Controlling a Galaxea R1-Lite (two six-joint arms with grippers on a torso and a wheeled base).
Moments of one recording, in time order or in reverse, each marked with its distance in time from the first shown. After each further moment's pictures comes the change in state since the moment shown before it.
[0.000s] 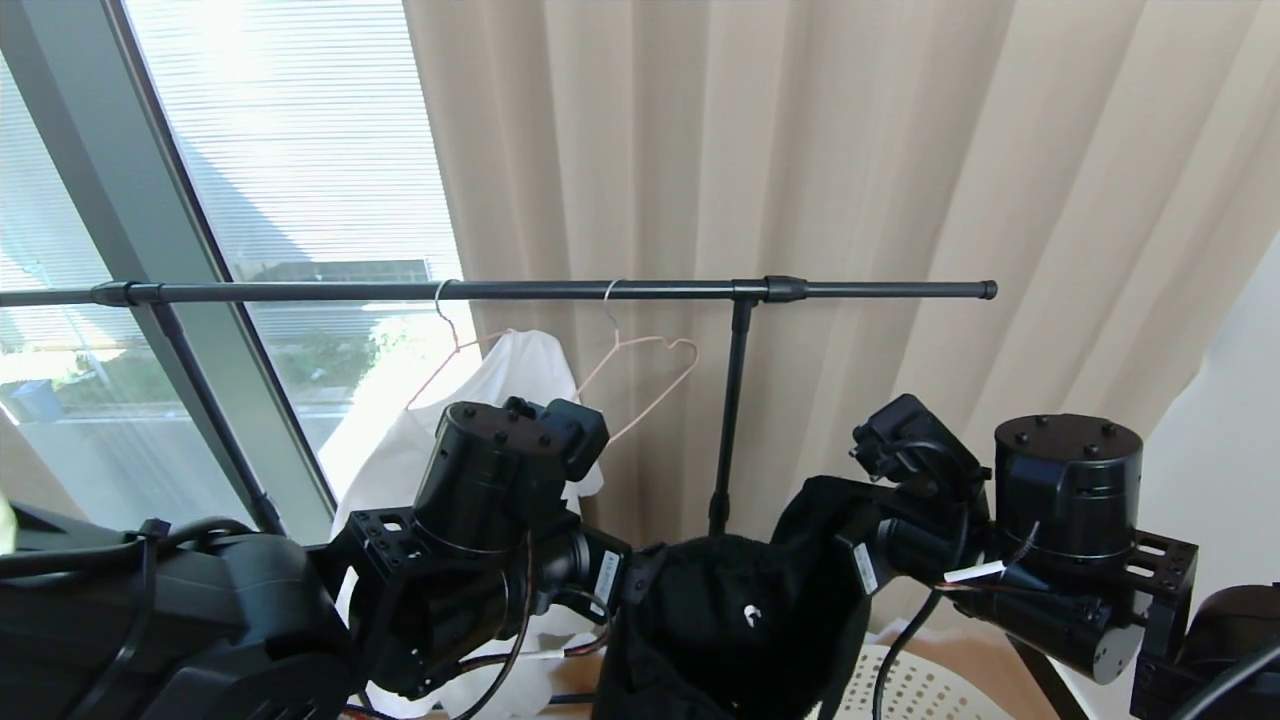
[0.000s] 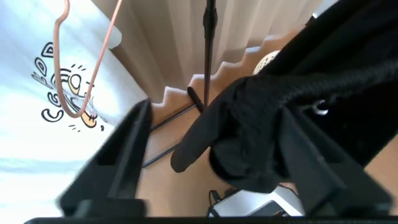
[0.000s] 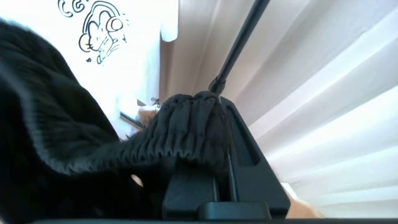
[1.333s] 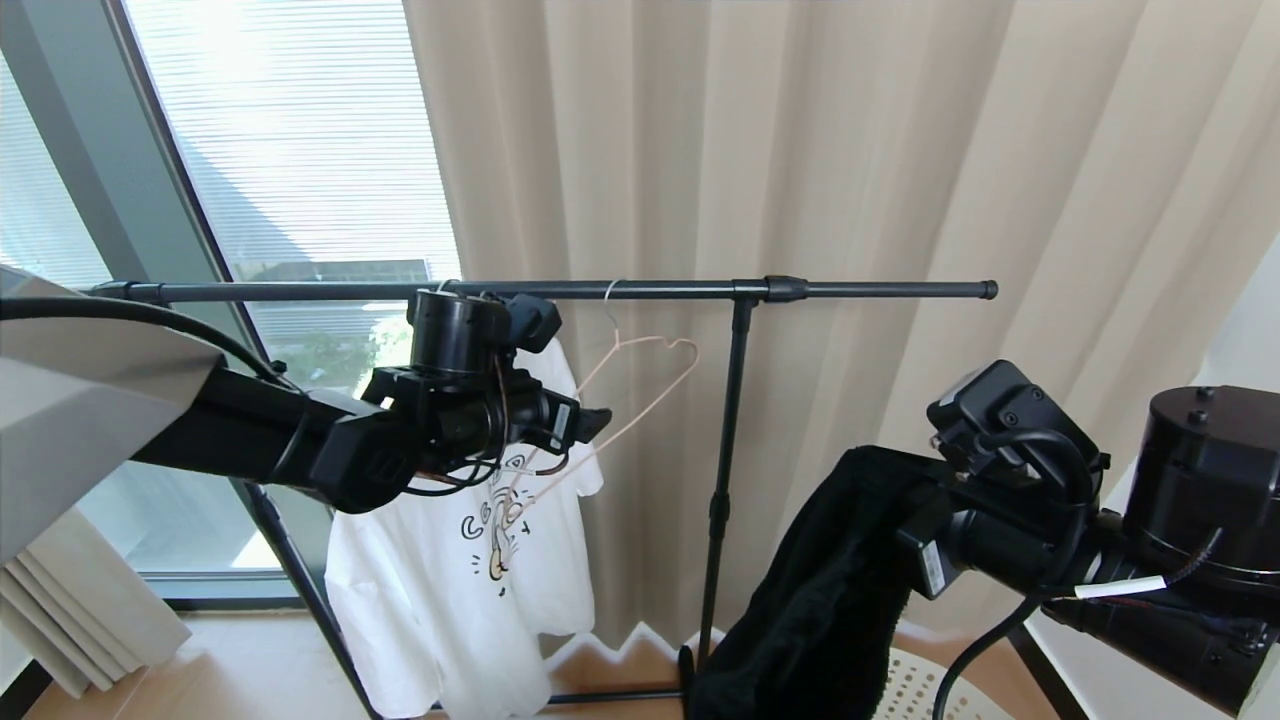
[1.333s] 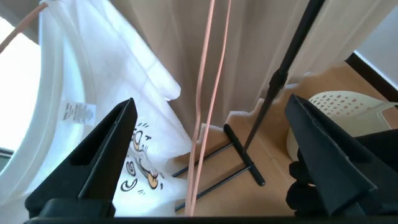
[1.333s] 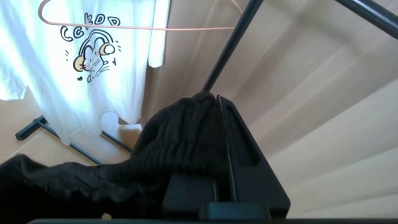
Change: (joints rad) left arm 0.341 0.264 -0.397 0.000 -0.204 0.231; right arm 0.054 -0.221 0.012 0.101 -0.049 -0.108
